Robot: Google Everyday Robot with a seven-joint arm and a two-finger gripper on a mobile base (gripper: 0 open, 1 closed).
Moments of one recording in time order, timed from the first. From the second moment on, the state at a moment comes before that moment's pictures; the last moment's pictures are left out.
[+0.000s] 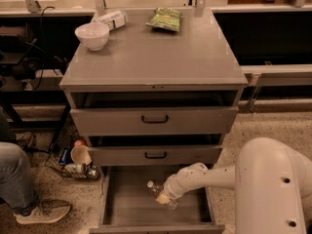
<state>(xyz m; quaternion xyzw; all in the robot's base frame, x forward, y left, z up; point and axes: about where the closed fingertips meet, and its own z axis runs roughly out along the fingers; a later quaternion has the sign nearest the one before) 0.542 -0.031 0.260 -0.53 0.81 0.16 0.18</state>
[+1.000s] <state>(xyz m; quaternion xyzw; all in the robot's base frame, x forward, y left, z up) 0.535 -0.002 0.164 -0.52 0.81 0.22 0.17</state>
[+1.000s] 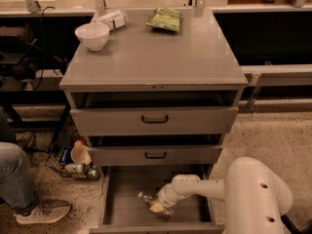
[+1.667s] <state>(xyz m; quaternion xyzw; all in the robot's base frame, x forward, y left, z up) 0.533 0.006 0.147 -0.52 0.80 0.24 0.17</state>
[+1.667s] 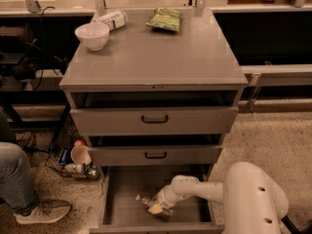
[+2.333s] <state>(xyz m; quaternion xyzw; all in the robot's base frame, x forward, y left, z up) 0.535 0.005 0.156 -0.51 0.81 0.24 0.18</state>
